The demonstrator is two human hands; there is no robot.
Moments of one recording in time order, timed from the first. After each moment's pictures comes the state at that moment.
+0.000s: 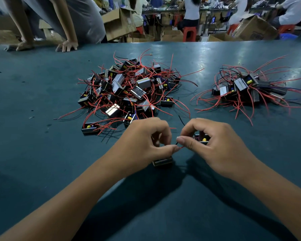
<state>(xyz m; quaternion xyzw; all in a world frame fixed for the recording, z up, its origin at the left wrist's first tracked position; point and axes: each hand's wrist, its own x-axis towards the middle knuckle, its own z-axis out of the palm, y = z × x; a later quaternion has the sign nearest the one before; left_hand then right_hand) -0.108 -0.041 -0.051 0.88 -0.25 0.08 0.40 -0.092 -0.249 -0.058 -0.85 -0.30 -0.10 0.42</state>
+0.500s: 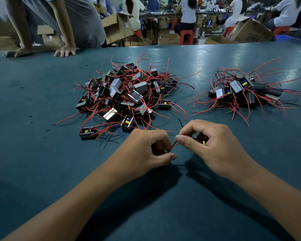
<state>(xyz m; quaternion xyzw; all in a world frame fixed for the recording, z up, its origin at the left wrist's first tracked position) -0.105 -0.045 -0.065 0.88 -0.24 0.04 0.41 -0.090 -0.254 -0.062 -0.84 -0.28 -0.11 0.46</state>
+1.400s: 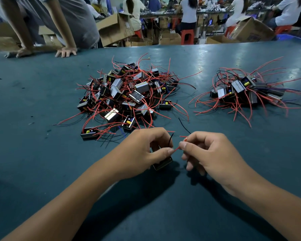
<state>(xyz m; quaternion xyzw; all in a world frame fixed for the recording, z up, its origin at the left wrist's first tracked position) -0.098 -0.036 -0.064 0.87 -0.24 -0.03 0.42 -0.106 -0.240 -0.072 -0.76 -0.07 0.06 0.64</state>
